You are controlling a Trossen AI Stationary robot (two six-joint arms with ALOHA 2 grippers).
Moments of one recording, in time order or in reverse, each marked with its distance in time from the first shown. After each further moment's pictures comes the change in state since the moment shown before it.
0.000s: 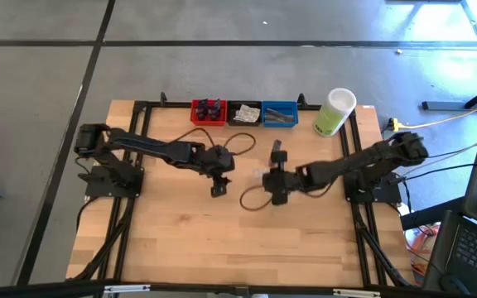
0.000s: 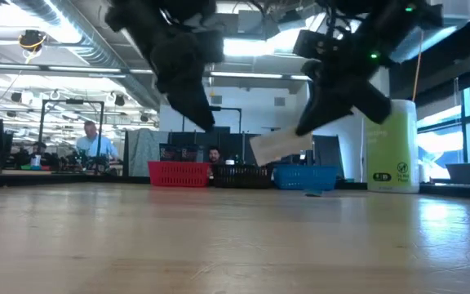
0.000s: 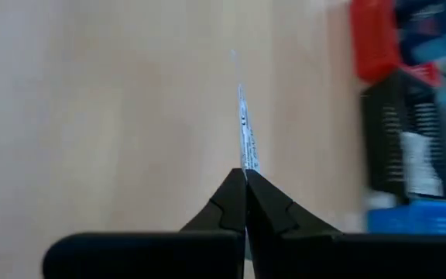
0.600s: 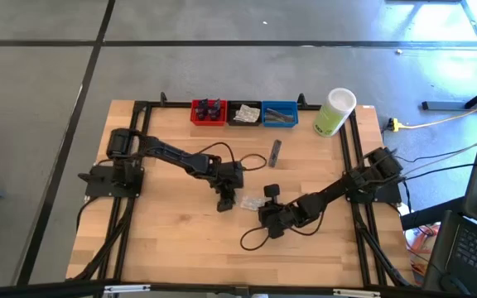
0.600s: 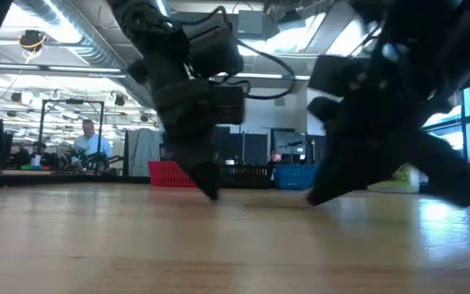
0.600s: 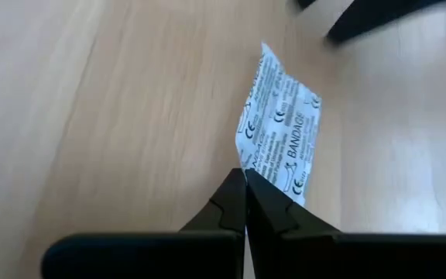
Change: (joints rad) left arm -0.020 0.300 0.025 0.161 0.314 -0.065; right arm 0.260 0.308 -0.004 0.251 0.008 0.204
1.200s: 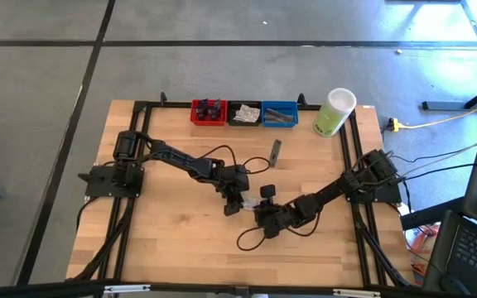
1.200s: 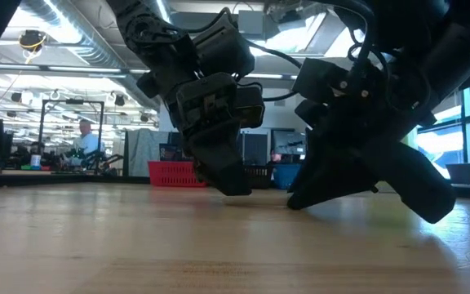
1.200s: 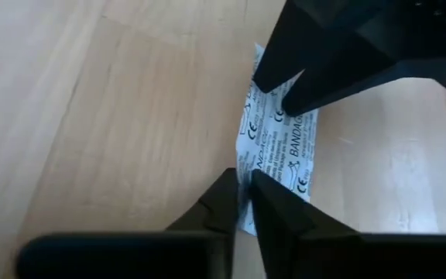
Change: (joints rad) left arm -0.031 0.085 0.003 0.162 0.055 -0.107; right arm -0.017 0.066 0.008 0.090 0.026 -0.045
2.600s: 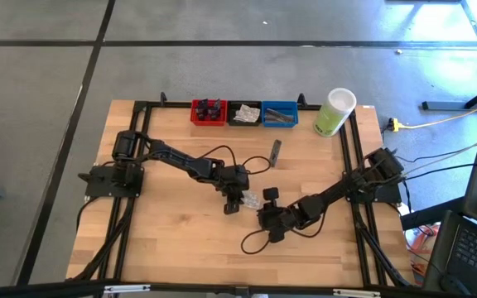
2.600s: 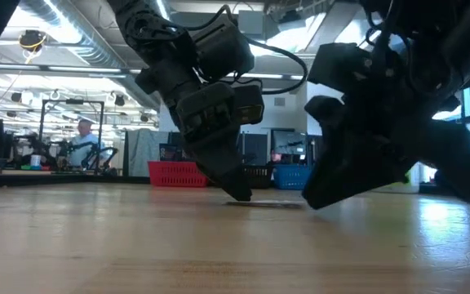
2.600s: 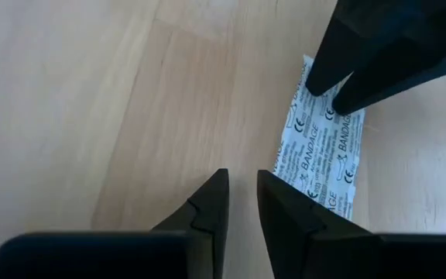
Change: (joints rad) left arm -0.001 -0.001 0.002 -0.023 -0.107 0.080; right arm 0.039 -0.069 -0.002 -0.058 -0.070 0.057
